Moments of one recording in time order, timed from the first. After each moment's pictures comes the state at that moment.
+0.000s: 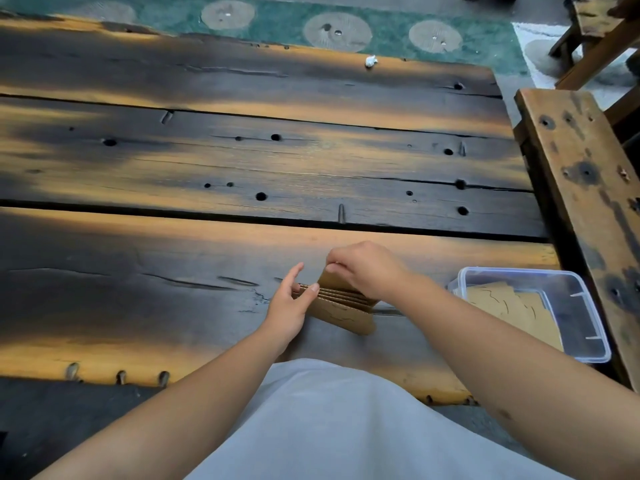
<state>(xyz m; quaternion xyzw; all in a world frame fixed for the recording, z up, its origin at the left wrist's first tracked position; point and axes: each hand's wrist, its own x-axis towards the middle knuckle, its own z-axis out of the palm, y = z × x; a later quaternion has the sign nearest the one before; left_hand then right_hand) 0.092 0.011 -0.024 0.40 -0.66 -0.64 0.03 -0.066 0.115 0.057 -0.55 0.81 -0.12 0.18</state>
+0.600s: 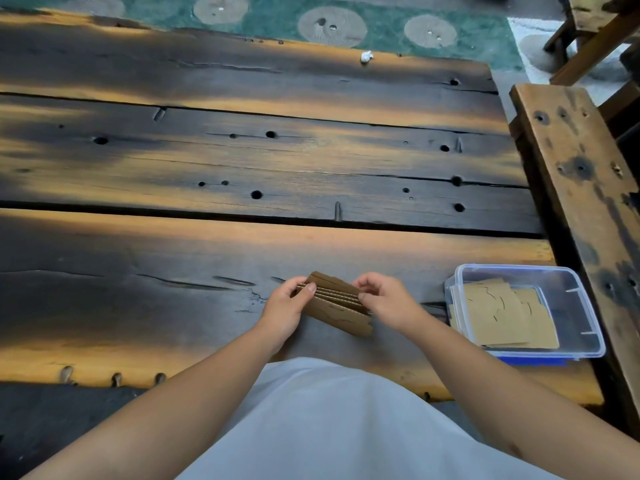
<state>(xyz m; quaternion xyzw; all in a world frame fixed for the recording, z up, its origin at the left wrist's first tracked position) 0.094 0.011 -0.015 0.38 -0.63 -0.68 0.01 -0.042 0.170 0.013 -0.21 0.79 -0.41 0.41</state>
